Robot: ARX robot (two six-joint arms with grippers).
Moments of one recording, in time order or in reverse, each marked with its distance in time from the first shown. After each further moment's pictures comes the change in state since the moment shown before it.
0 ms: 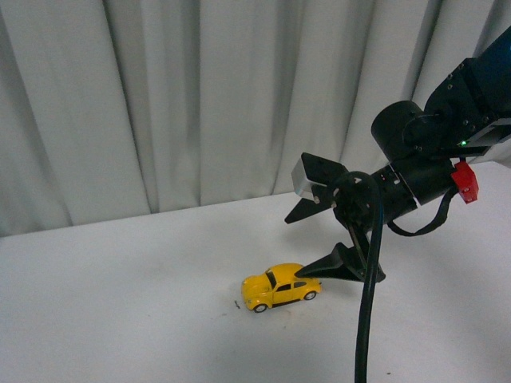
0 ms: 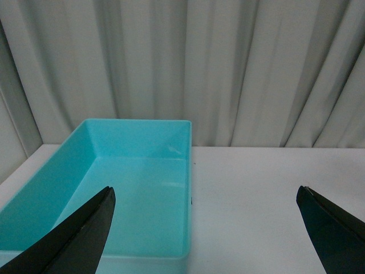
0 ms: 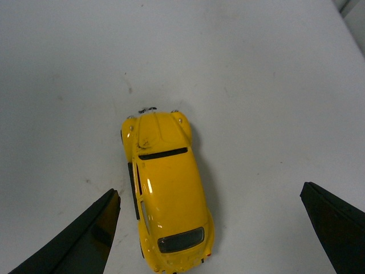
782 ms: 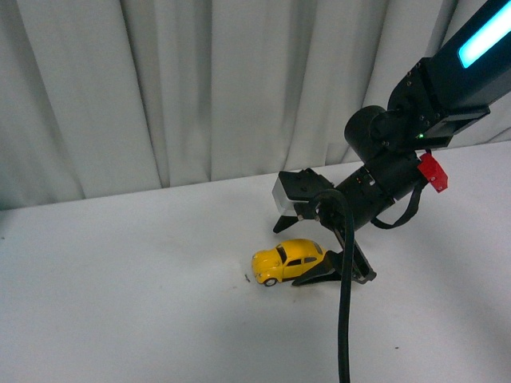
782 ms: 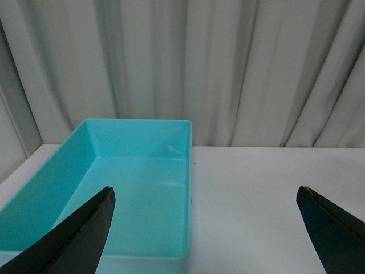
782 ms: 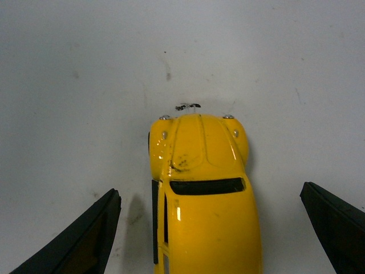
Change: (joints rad) left arm 0.000 0.000 0.000 0.000 0.000 0.000; right arm 0.077 0.161 0.164 -0.172 0.079 -0.161
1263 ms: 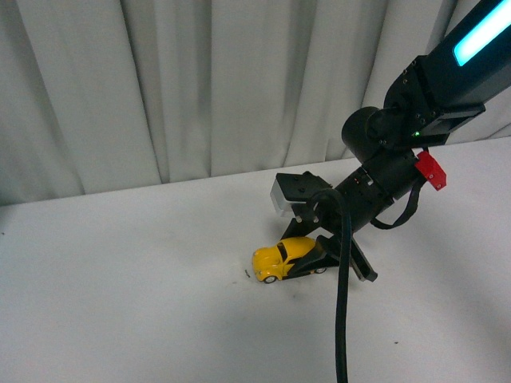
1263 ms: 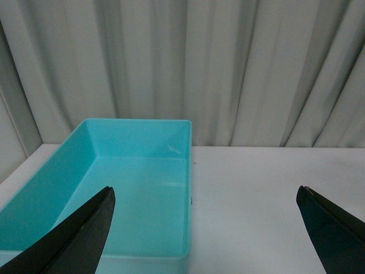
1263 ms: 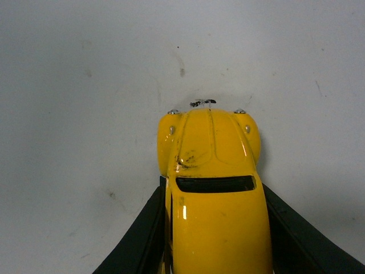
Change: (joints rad) left arm 0.000 0.000 0.000 0.000 0.000 0.000; right arm 0.006 0.013 0.008 -0.043 0.014 0.006
